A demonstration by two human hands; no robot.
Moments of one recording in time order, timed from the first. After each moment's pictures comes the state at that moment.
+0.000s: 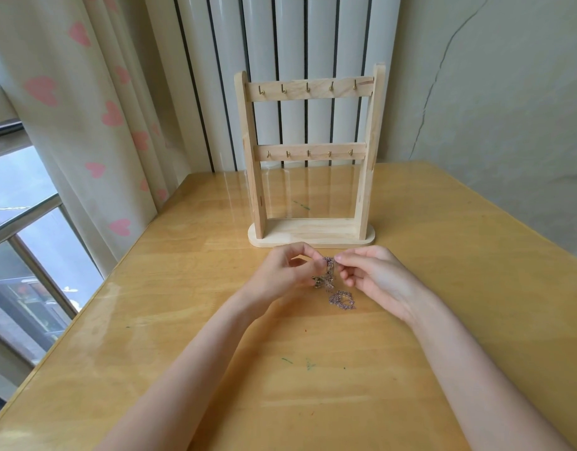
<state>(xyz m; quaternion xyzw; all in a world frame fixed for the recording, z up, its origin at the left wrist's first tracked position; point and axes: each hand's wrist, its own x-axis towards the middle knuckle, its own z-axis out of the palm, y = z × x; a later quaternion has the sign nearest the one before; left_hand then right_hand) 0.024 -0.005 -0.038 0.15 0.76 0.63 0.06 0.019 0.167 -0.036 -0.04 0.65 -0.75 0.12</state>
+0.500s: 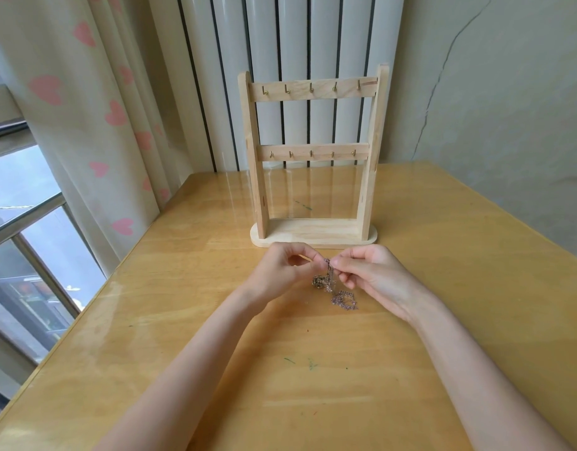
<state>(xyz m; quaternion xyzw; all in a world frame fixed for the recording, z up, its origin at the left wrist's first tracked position) 0.021 -0.009 -0.034 0.16 0.80 0.57 0.02 0.022 0.166 -0.035 -0.10 0.70 -0.70 0.11</state>
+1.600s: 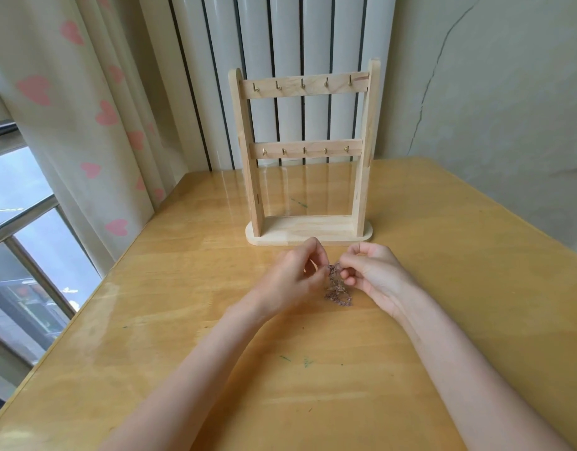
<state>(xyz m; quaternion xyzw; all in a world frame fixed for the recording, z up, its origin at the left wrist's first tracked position) 0.024 0.007 -0.043 0.26 0.86 0.43 -0.06 0.021 0.160 -0.034 0.05 0.65 -0.75 0.09</state>
